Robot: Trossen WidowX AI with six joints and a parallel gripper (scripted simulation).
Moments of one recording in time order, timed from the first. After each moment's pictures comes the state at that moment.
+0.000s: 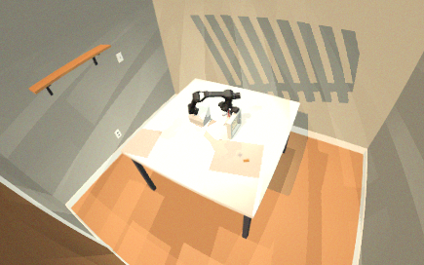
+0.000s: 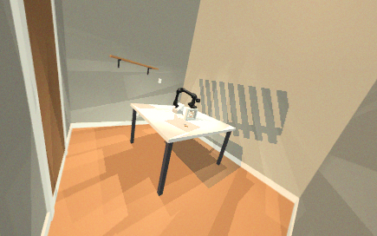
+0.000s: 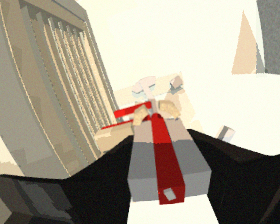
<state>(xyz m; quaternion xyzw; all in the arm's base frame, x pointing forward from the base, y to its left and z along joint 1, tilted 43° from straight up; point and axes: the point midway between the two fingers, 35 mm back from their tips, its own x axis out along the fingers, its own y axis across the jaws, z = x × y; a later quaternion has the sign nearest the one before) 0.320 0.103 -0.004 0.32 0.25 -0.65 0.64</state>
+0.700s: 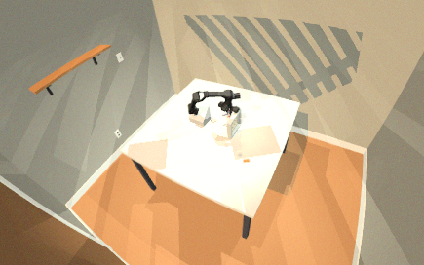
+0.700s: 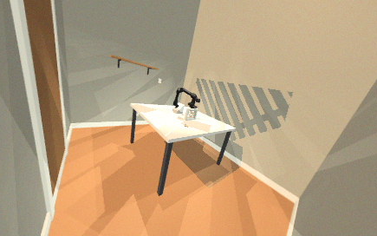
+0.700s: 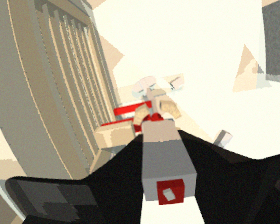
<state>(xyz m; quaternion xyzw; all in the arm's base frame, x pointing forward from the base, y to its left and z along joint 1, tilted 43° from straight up) 0.319 0.103 -0.004 0.30 0.27 -0.64 0.65</state>
